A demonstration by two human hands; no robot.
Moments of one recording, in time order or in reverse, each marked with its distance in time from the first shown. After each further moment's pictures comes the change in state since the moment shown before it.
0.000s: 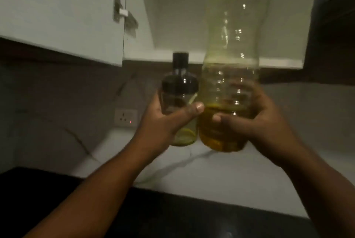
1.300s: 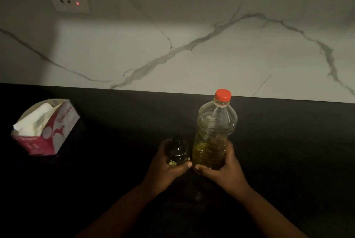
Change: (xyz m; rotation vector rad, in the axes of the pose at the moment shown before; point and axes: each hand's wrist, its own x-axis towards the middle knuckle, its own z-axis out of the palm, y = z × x) left_hand -0.259 -0.270 0.069 0.249 -0.160 -0.789; right_hand -0.274 0.277 0.038 -0.111 0.068 0.762
